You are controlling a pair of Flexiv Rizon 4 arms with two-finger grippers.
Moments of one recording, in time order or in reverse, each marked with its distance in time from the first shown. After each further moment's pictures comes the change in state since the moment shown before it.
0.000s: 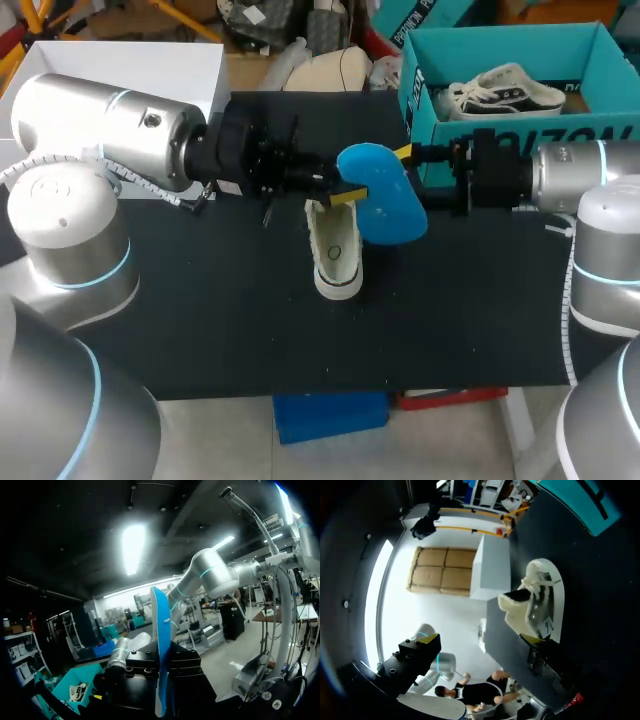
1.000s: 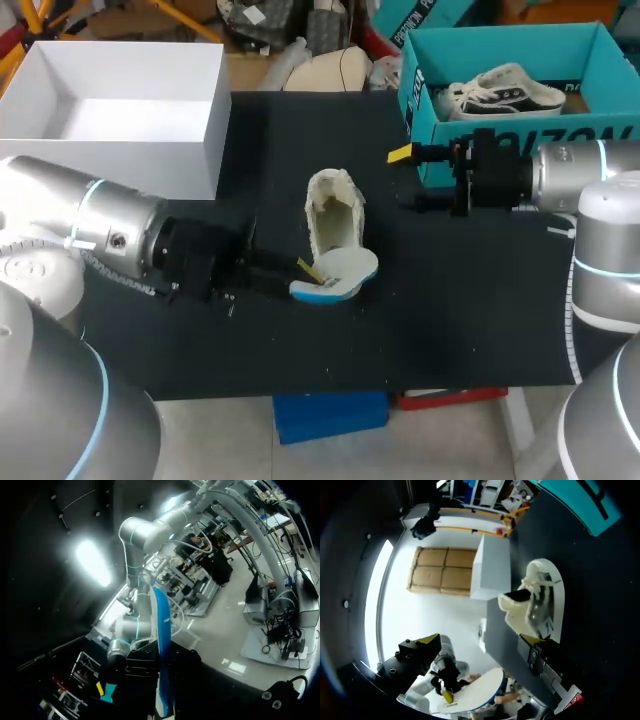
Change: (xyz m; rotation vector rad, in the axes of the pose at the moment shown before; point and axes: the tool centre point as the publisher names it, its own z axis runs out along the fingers) left arm 0.080 0.121 -0.040 -0.177 0.037 0.628; right arm 0.000 0.000 0.000 0.000 0.001 0.000
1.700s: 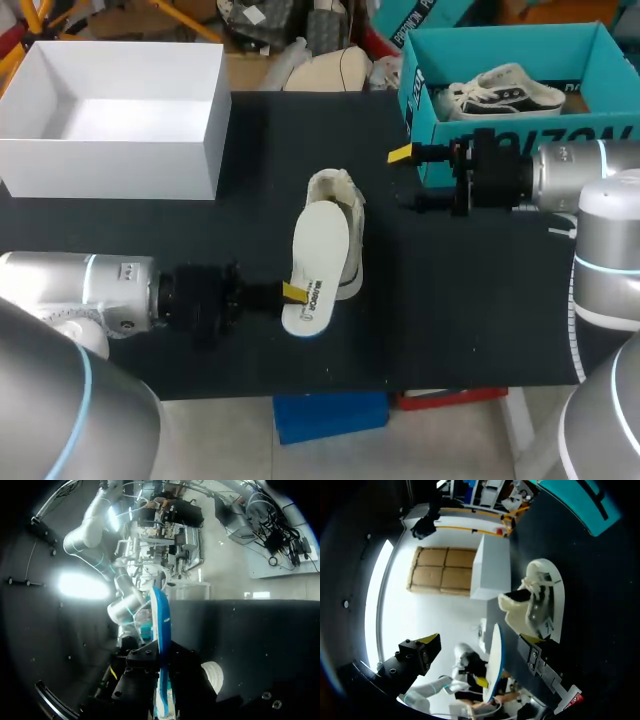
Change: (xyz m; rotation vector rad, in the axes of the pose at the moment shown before) left arm 0.045 0.101 -0.012 -0.266 -0.135 0.597; right arm 0.000 0.000 0.000 0.000 0.000 0.000
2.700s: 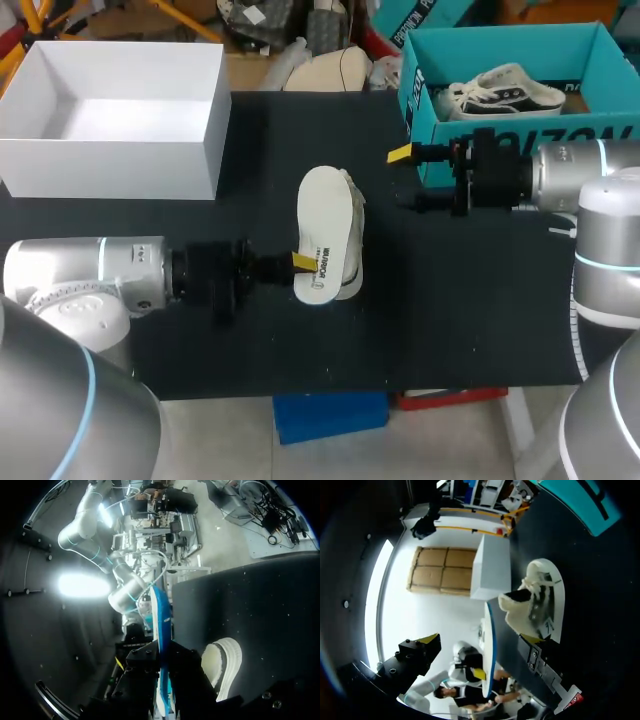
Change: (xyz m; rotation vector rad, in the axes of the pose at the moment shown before) left arm -0.016 0.042 0.013 -0.070 -0.011 0.066; right arm 0.000 0.000 0.000 0.000 -0.001 0.000
